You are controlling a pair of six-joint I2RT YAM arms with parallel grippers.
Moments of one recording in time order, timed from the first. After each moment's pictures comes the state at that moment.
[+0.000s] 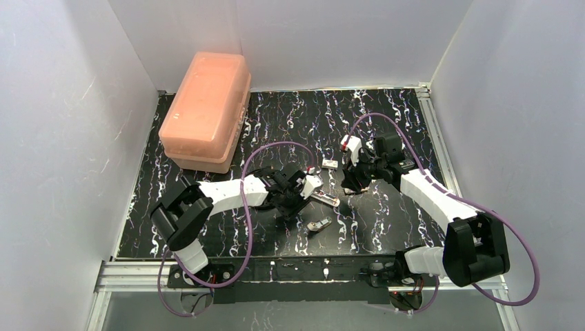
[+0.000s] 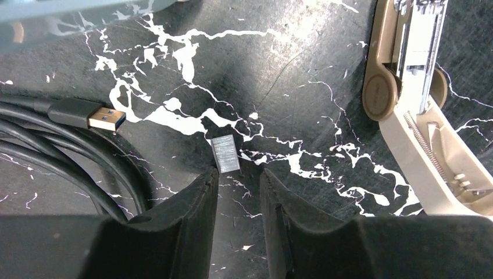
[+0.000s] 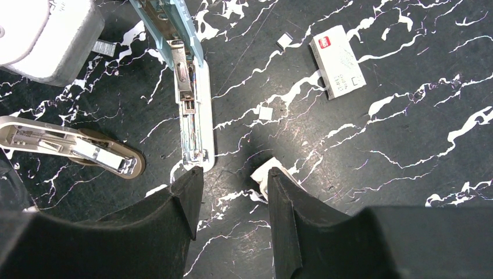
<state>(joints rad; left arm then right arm) -0.90 1.67 0.96 -0.42 0.14 0.08 0.33 1.28 0.81 -0.40 -0.59 -0.49</state>
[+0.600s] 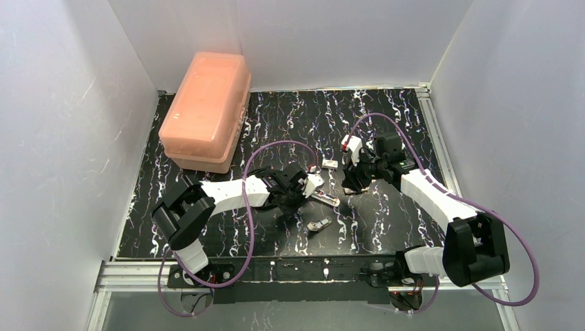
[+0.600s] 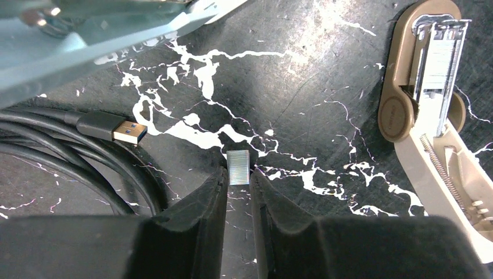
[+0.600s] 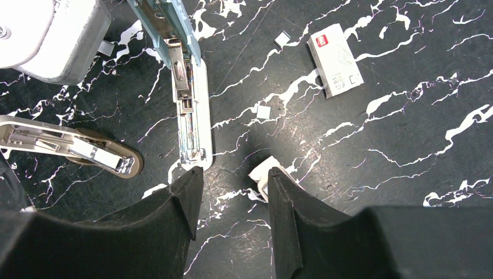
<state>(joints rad) -0.91 1.69 0.96 -0.37 0.08 0.08 0.32 1.28 0.80 -0.40 -0.59 -0.50</state>
